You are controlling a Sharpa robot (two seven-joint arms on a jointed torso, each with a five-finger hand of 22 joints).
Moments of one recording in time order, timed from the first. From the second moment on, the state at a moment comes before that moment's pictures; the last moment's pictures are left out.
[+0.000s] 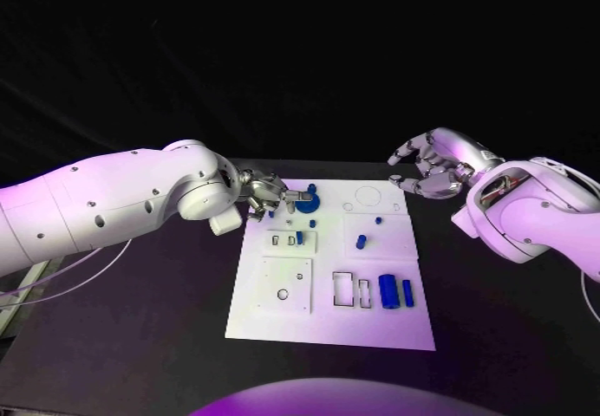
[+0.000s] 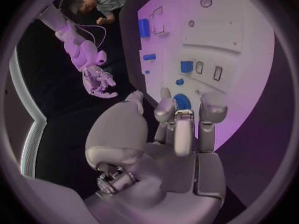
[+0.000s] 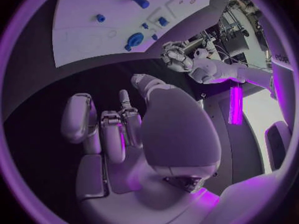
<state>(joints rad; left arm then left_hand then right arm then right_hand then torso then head) 1.32 -0.80 -0.05 1.49 -0.67 0.06 -0.43 1.06 -0.02 -0.06 0.30 0.38 0.84 0.04 0.69 0.78 1.35 -0.03 1.17 1.07 1.47 -0.08 1.56 1.31 0.12 1.26 0.04 1.26 1.03 1.38 -0.94 -0.15 1.71 -1.24 -0.49 -0.20 1.38 -0.24 0.40 0.24 0.41 0.88 0.14 0.26 0.33 1.44 0.06 1.43 1.31 1.46 0.00 1.57 1.31 0.09 1.39 0.10 1.18 1.31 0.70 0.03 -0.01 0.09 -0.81</state>
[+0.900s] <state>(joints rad) 1.35 -0.75 -0.09 1.47 -0.66 0.17 -0.58 0.82 -0.15 0.39 0.29 1.28 0.71 0.06 0.84 0.96 1.23 -0.02 1.17 1.05 1.47 -0.07 1.54 1.31 0.12 1.19 0.04 1.22 1.03 1.38 -0.94 -0.15 1.68 -1.23 -0.48 -0.21 1.38 -0.26 0.44 0.24 0.49 0.88 0.14 0.26 0.34 1.44 0.06 1.43 1.31 1.47 -0.01 1.57 1.31 0.09 1.39 0.10 1.17 1.31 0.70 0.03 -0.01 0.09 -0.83</state>
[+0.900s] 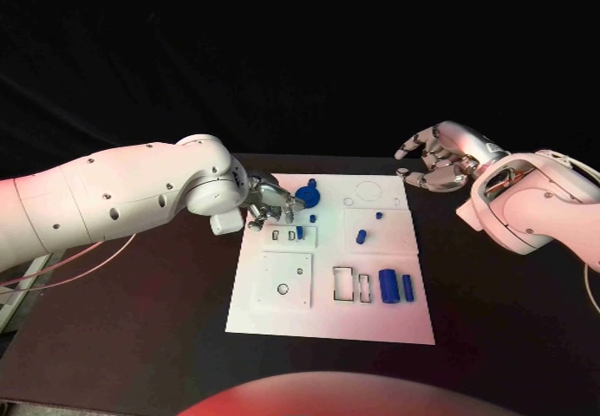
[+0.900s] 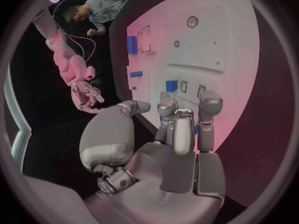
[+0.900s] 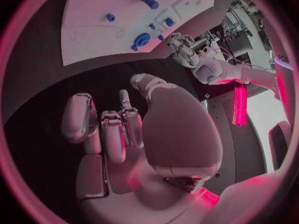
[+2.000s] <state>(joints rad) 1.35 -0.72 -0.10 1.44 -0.71 0.24 -0.65 0.85 -0.12 0.33 0.29 0.28 0.76 0.05 0.86 0.93 1.31 -0.02 1.29 1.14 1.47 -0.07 1.57 1.31 0.12 1.24 0.05 1.27 1.15 1.38 -0.94 -0.15 1.67 -1.23 -0.48 -0.23 1.38 -0.26 0.45 0.24 0.52 0.88 0.14 0.27 0.34 1.44 0.06 1.43 1.31 1.47 -0.01 1.57 1.31 0.09 1.39 0.10 1.17 1.31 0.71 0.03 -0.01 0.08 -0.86</state>
